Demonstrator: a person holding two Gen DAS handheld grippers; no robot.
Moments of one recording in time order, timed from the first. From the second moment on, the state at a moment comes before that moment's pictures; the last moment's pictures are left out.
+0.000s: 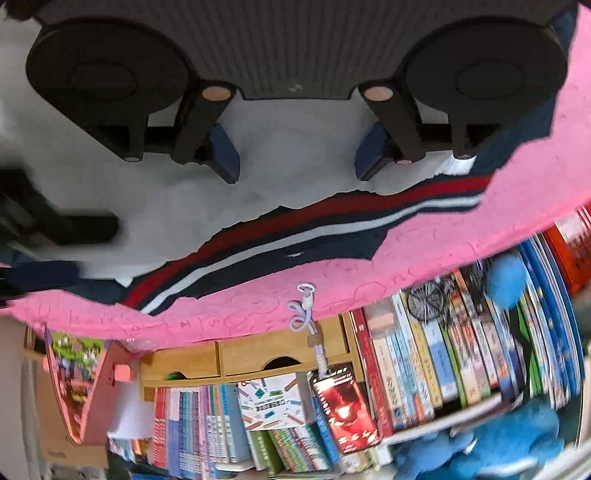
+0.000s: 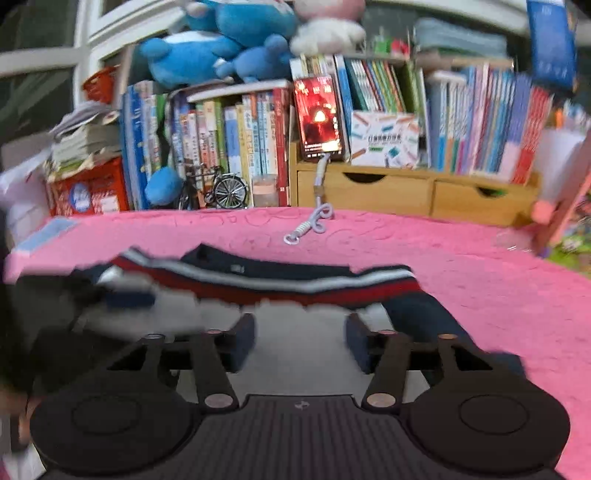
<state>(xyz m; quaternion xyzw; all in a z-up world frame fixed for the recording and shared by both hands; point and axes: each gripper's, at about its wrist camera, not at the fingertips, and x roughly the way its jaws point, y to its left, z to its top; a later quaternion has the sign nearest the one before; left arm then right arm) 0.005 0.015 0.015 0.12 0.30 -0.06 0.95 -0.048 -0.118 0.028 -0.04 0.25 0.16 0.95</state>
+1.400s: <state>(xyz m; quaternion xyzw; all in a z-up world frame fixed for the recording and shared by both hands) -0.063 0.024 0.059 0.13 0.25 0.05 0.96 -0.162 -0.122 -0.015 -0.03 0.23 0.08 0.97</state>
